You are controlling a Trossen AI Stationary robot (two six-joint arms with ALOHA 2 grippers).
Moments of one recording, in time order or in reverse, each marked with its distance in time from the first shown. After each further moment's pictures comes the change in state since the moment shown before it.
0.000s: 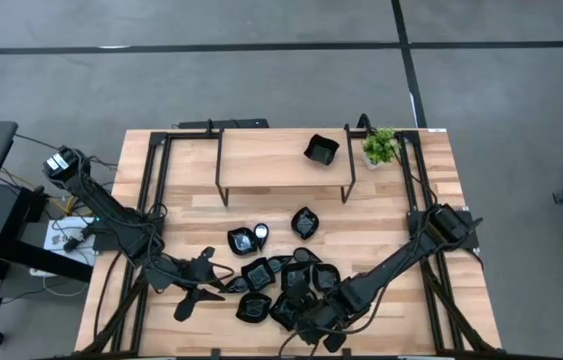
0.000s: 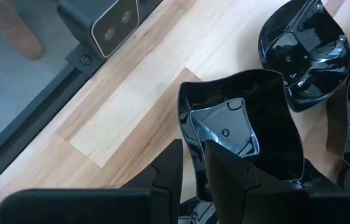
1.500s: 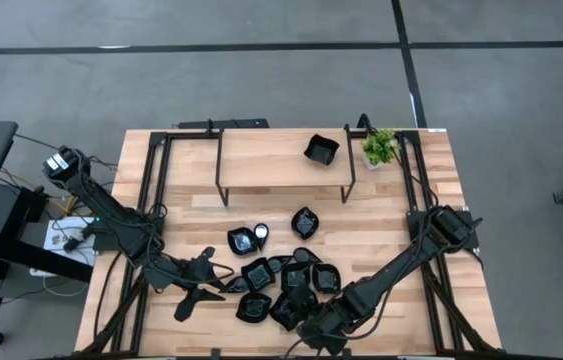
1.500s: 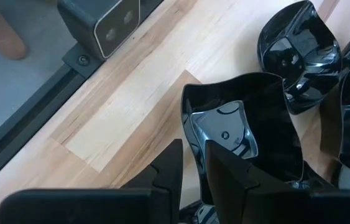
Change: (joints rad) left arm 0.000 0.000 0.000 0.015 -0.005 0.000; right arm 0.028 -0.002 -0.029 0.045 0.076 0.008
